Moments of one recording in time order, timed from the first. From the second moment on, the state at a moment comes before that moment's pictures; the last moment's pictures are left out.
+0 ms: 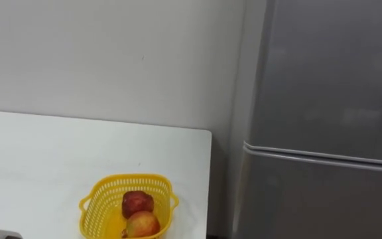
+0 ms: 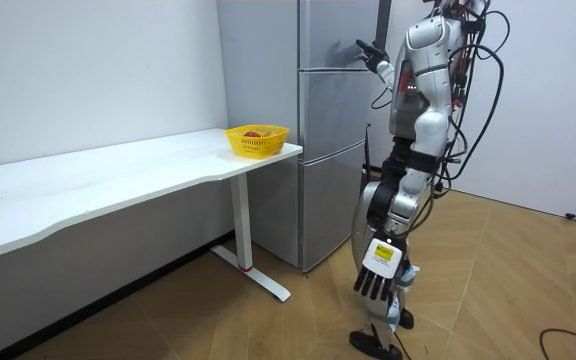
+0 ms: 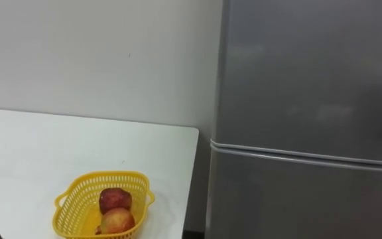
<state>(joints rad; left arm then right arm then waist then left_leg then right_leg) 0.39 0.18 0.23 1.11 0.21 -0.04 -0.05 -0.02 -0.33 -0.39 -0.24 0.79 -0.30 -0.46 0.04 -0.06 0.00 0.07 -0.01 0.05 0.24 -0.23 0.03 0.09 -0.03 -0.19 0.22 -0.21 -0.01</state>
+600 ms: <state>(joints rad) 0.36 0.19 0.22 1.11 0.21 -0.04 -0.01 -0.03 -0.40 -0.40 -0.24 0.83 -0.22 -0.42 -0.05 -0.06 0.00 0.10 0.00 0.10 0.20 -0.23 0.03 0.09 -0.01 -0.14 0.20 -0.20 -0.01</state>
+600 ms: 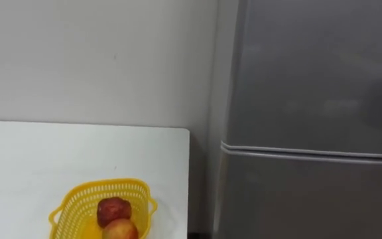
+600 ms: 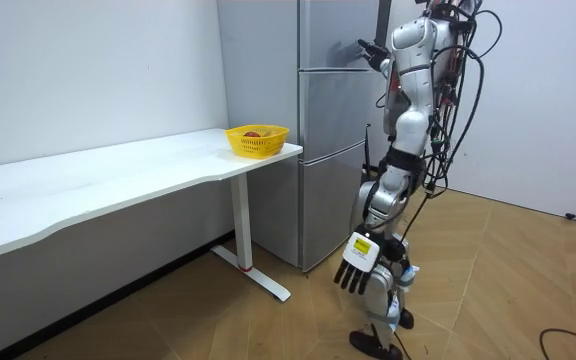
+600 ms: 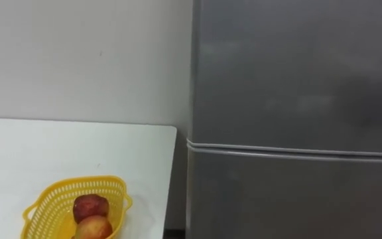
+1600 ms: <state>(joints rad) 0.32 0.22 0.11 1.04 0.21 0.01 0.03 0.28 -0.26 -0.29 0.33 0.62 -0.13 -0.45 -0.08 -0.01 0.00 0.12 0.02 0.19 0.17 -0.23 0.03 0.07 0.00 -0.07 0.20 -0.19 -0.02</state>
